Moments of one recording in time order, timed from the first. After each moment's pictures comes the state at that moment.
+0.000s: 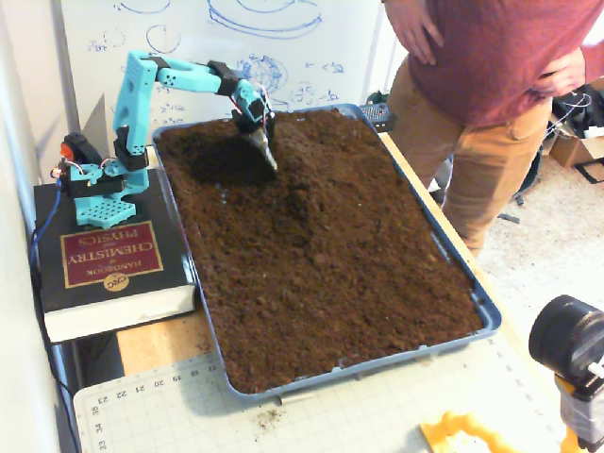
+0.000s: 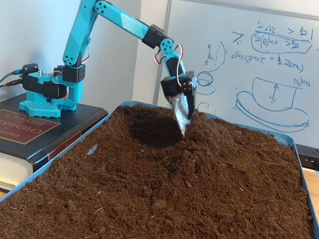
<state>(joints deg) -14.7 79.5 100.8 33.2 11.9</state>
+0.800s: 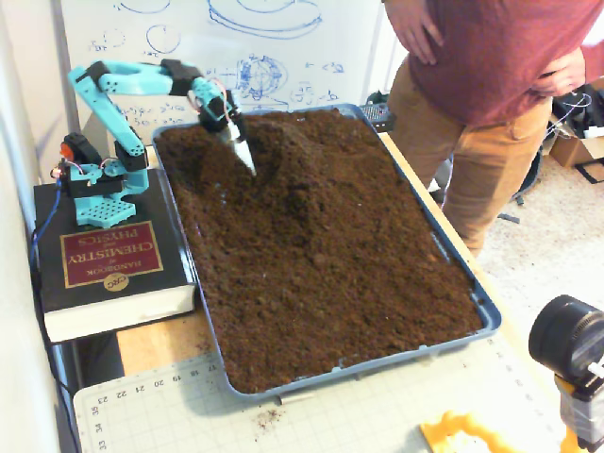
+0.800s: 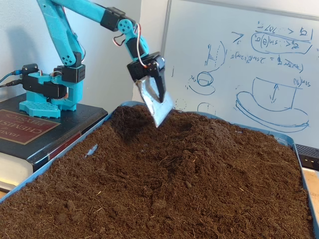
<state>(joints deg) -12.0 120.8 141.9 33.2 8.9</state>
